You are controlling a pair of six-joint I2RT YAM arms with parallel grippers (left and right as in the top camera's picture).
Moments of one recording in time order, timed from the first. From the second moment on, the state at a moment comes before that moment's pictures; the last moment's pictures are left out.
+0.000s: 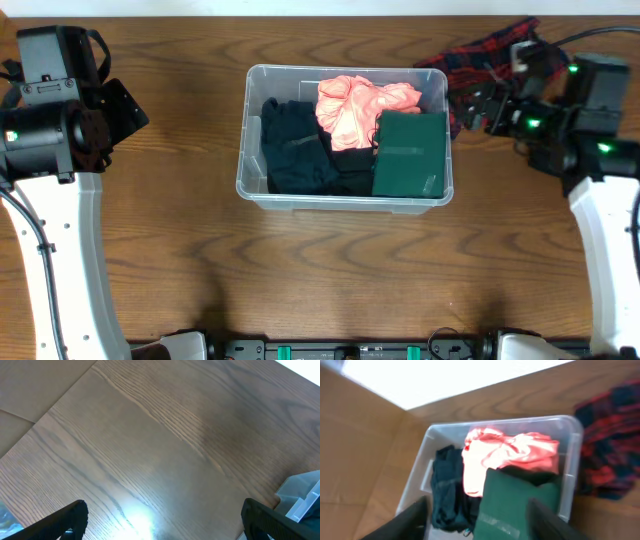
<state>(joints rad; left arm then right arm) 0.14 1.45 1.80 -1.36 -0.37 -0.43 -0.11 1.37 1.25 -0.58 -0.72 0.30</state>
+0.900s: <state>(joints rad) 0.14 1.45 1.80 -1.36 -0.37 -0.43 -0.89 1.86 1.26 -0.65 -0.42 0.33</state>
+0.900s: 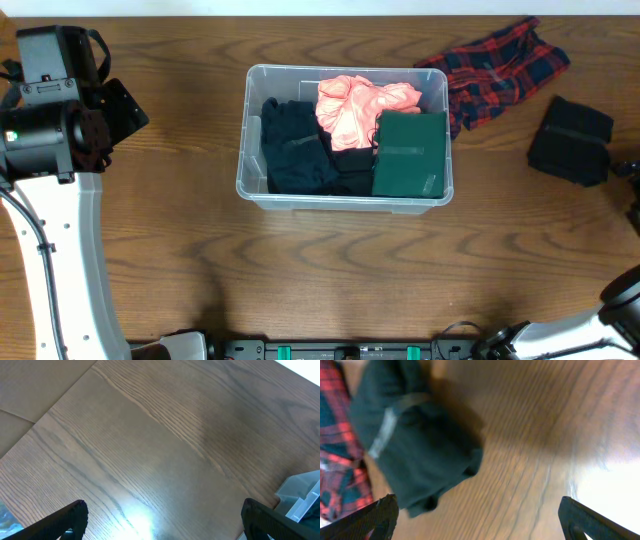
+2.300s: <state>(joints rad) 0.14 1.45 1.80 -1.36 -0.37 -0.43 -0.72 2.00 1.29 -0.55 -0.65 0.27</state>
